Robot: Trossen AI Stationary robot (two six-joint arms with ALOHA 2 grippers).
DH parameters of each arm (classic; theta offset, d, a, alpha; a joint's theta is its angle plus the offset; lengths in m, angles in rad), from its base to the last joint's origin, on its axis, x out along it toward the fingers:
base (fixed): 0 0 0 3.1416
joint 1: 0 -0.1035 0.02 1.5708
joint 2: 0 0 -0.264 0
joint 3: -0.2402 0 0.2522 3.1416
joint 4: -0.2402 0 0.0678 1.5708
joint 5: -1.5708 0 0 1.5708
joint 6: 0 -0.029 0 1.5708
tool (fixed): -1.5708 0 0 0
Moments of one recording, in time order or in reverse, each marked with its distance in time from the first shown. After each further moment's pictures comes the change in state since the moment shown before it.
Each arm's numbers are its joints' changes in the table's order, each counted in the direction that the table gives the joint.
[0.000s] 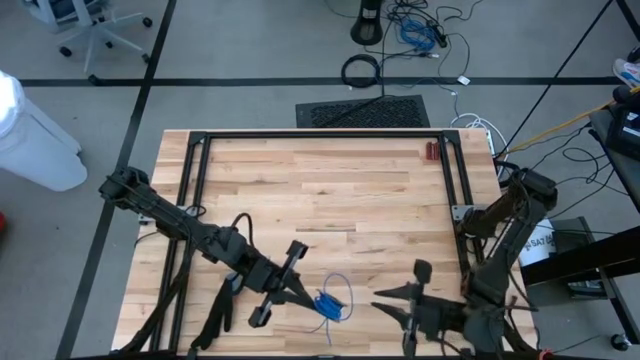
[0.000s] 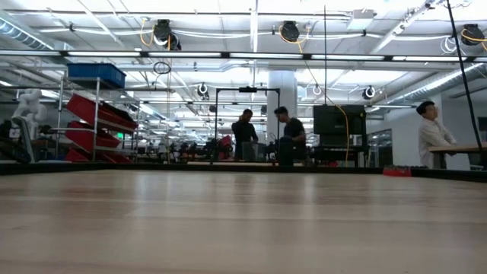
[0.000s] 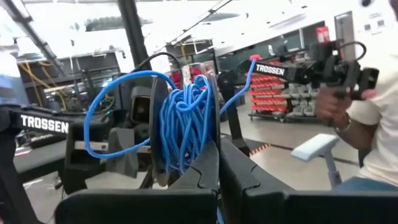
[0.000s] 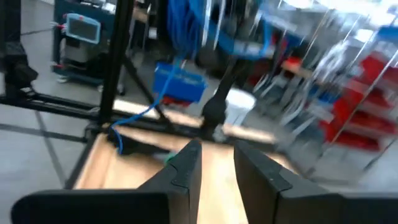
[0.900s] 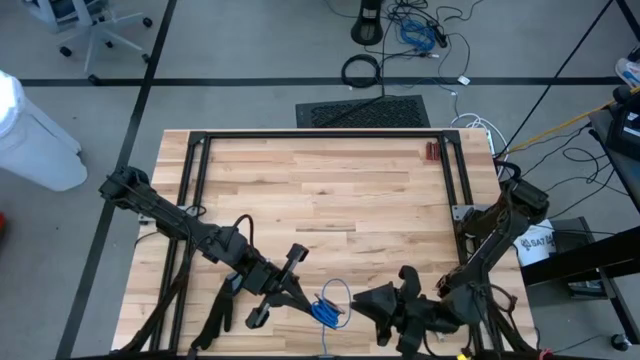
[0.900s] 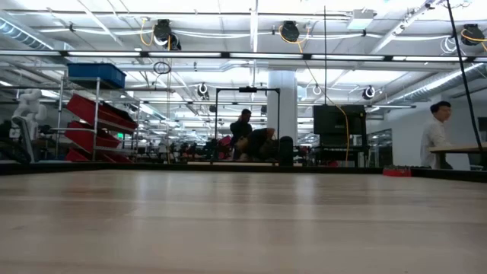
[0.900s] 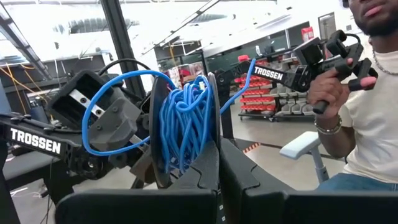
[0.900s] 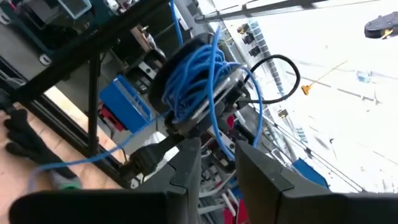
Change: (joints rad) left arm 0.002 0.000 0.000 -0.009 0.058 -0.011; right arm 0.110 0.124 0.000 0.637 -0.203 1.069
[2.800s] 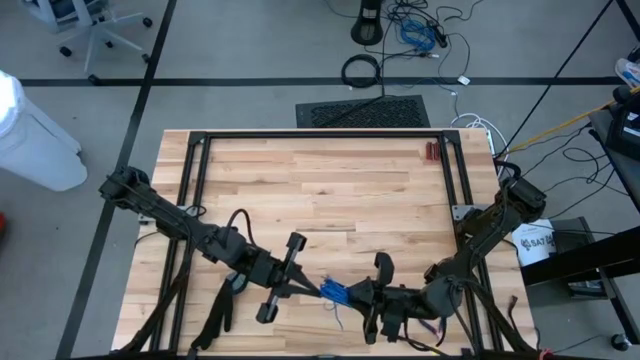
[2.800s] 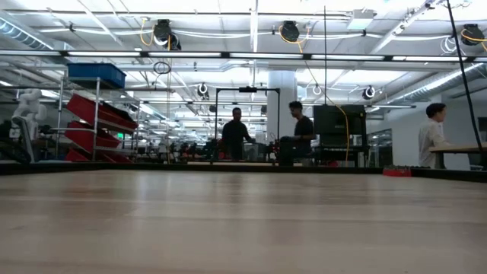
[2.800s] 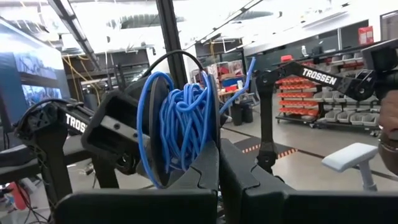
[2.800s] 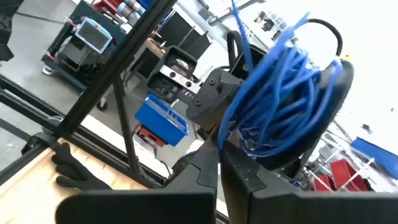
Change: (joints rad) left arm -0.001 0.001 0.000 0.031 -0.191 0.024; right arm 0.110 0.000 0.000 -0.153 -0.158 -0.422
